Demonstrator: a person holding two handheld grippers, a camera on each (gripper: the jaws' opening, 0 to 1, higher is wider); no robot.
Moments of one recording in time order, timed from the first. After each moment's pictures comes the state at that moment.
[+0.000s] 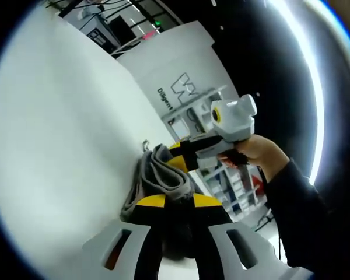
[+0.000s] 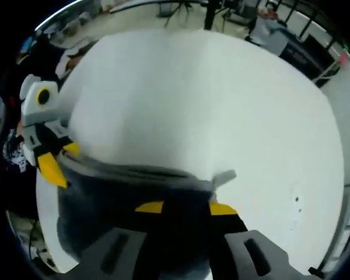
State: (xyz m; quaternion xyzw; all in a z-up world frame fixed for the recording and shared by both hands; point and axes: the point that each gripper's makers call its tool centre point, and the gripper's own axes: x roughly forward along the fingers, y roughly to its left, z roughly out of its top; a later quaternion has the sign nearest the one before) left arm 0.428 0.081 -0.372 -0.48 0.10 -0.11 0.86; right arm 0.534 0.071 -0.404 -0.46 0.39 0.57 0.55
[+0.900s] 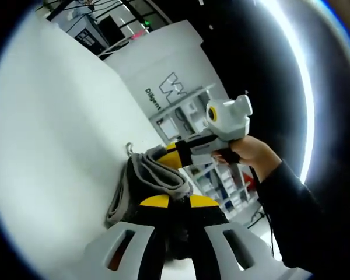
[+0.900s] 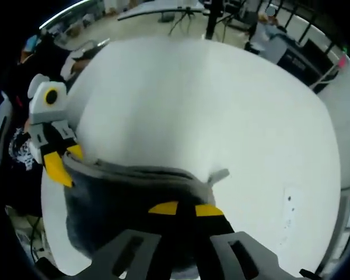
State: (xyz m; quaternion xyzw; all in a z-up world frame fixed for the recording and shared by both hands) left arm 0.427 0.070 -0.346 -0.47 0.07 -0.15 0.87; right arm 0.530 0.065 -0.371 -0.46 0.37 0.58 0.56
